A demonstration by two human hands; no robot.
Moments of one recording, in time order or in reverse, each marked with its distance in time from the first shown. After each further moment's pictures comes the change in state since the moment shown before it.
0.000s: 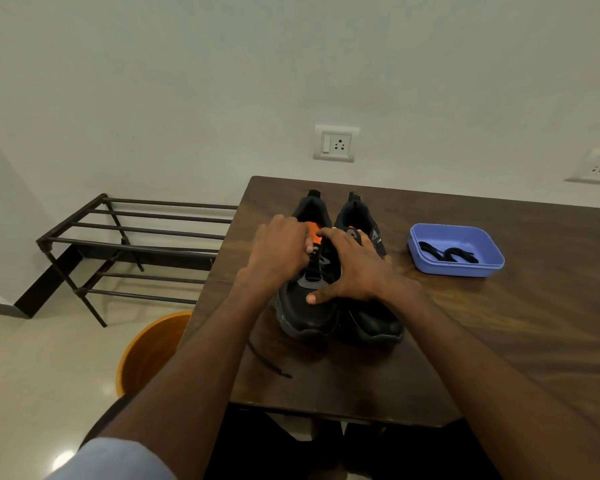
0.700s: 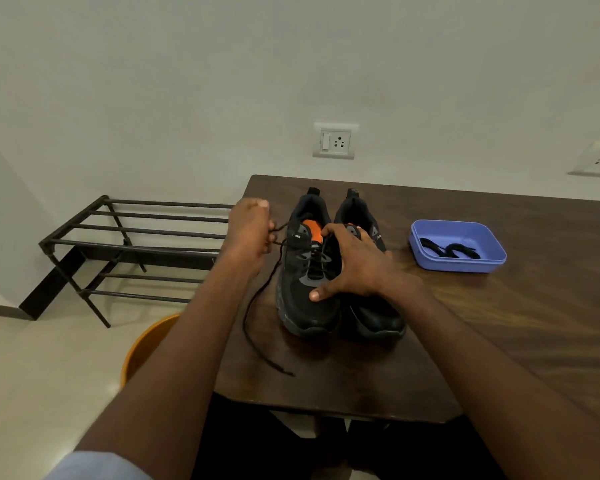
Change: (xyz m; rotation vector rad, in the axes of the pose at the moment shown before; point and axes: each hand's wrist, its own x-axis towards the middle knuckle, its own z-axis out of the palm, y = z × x) left_hand 0.005 -0.018 -0.027 -1.150 0.169 -0.655; right_hand 0.001 -0.001 -0.004 0.046 0.031 0.014
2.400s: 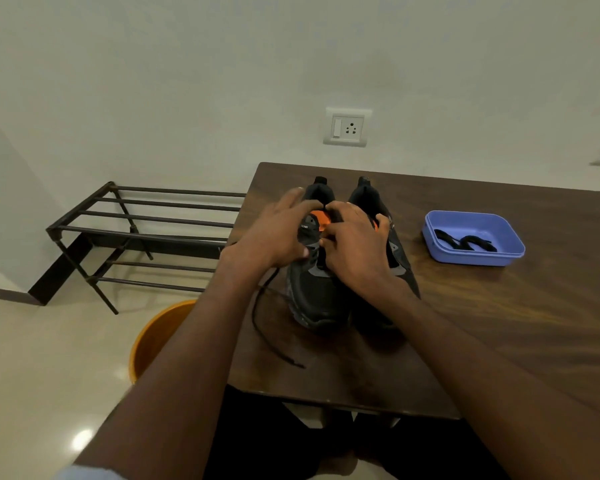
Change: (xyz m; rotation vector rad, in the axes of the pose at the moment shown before) left_hand -0.007 0.000 -0.006 1.204 -0.425 0.461; right_hand 0.008 -0.033 0.024 -0.138 0.448 -0.102
